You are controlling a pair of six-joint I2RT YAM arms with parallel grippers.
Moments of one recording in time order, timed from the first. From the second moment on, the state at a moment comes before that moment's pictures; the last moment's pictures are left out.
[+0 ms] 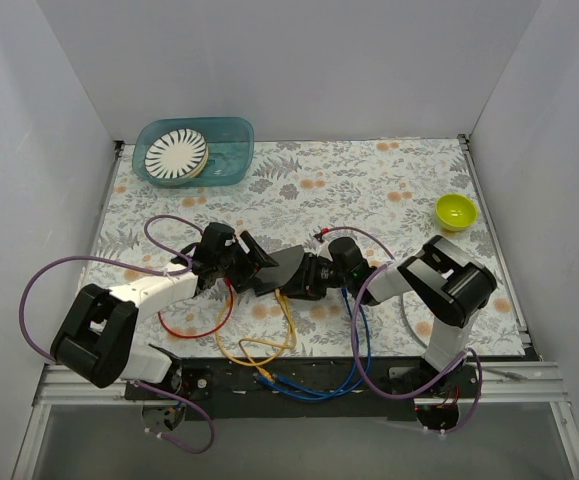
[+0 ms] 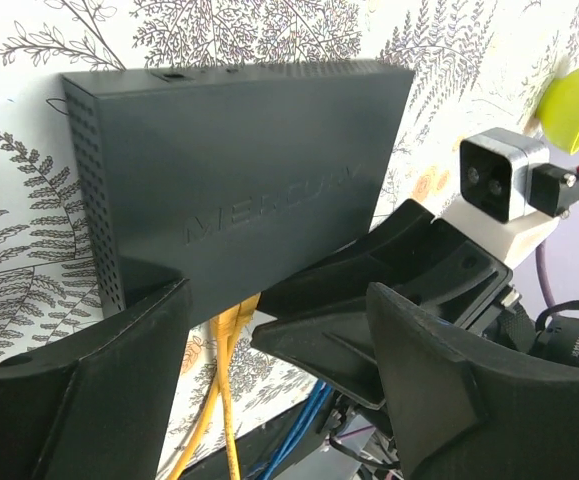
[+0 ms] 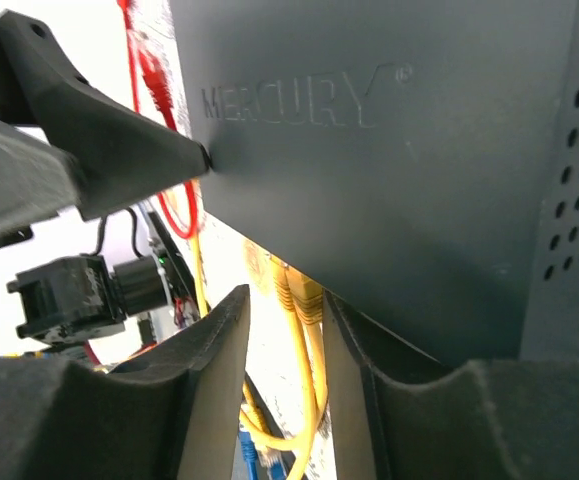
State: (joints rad) left arm -0.50 1.37 0.62 -0.04 0.23 -1.15; right arm 0.74 1.80 0.59 0.64 -0.54 1.05
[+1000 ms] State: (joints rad) left arm -0.49 1.39 0.62 -0.02 0.31 -1.14; right arm 0.73 1.94 0.65 0.81 -0.47 1.25
